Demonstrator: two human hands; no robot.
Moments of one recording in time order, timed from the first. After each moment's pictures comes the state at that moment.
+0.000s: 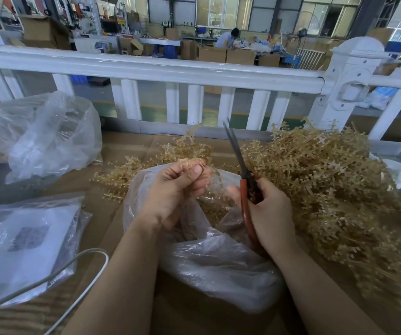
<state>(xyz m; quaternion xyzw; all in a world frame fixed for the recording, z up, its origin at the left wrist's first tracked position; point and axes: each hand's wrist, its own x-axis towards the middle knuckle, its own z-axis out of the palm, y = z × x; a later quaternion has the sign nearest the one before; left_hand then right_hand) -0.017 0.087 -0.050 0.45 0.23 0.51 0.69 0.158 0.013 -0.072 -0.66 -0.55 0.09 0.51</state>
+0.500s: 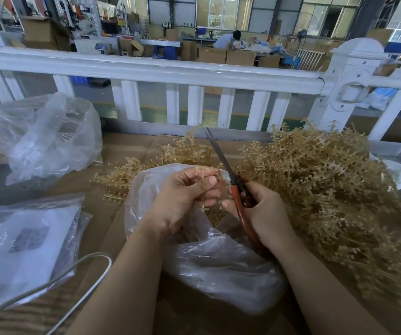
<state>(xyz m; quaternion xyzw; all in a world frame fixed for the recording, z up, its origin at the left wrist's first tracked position) -0.010 0.084 -0.054 0.50 0.25 0.45 0.70 0.163 0.022 -0.074 -0.62 -0.57 0.24 0.49</state>
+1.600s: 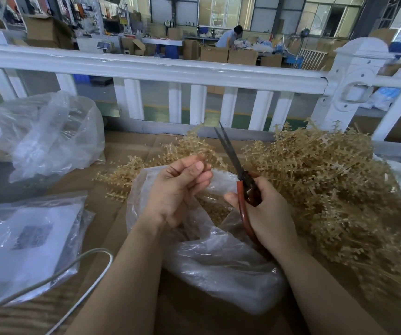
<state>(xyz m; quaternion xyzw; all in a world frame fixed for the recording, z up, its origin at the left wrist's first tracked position) -0.017 0.088 -0.047 0.39 0.22 0.52 0.73 0.158 0.017 -0.072 -0.67 -0.56 0.13 0.46</state>
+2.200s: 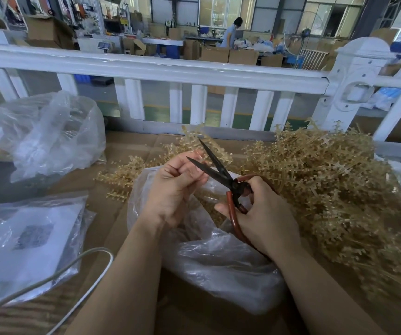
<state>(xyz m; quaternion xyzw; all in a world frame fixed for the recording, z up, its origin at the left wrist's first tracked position) -0.020 0.090 -0.051 0.43 0.18 0.55 0.69 0.155 0.013 -0.068 -0.69 -0.64 0.00 0.34</state>
